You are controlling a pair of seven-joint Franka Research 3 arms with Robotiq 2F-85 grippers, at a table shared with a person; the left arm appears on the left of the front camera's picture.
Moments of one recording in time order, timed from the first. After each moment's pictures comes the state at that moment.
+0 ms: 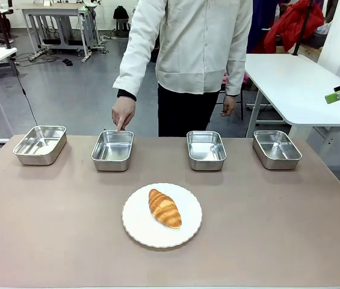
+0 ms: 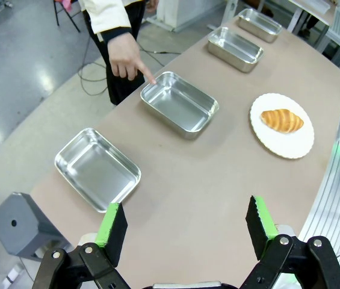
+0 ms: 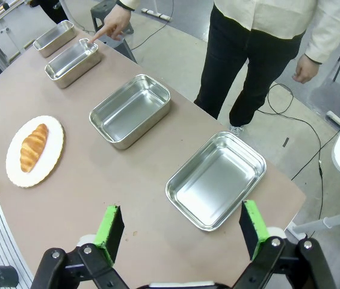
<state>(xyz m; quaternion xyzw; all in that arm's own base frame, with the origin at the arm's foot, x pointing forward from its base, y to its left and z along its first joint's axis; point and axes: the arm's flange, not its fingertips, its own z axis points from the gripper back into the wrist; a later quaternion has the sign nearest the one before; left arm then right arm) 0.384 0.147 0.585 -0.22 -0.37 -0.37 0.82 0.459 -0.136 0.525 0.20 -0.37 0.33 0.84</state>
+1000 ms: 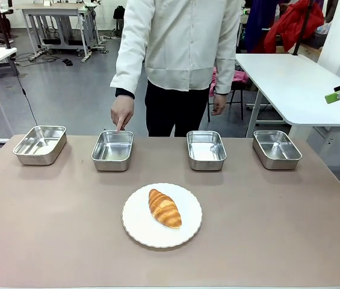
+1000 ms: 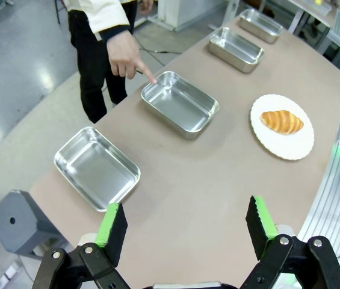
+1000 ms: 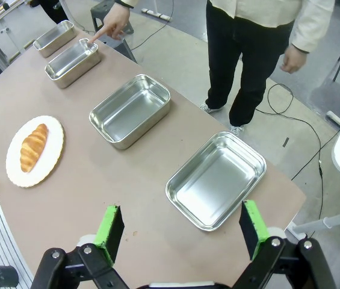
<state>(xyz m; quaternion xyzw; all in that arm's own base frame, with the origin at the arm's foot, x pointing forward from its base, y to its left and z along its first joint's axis) 0.384 0.145 0.587 -0.22 -0.36 -0.37 0.83 0.460 -0.136 0.525 0.20 -0.37 0.33 0.84</state>
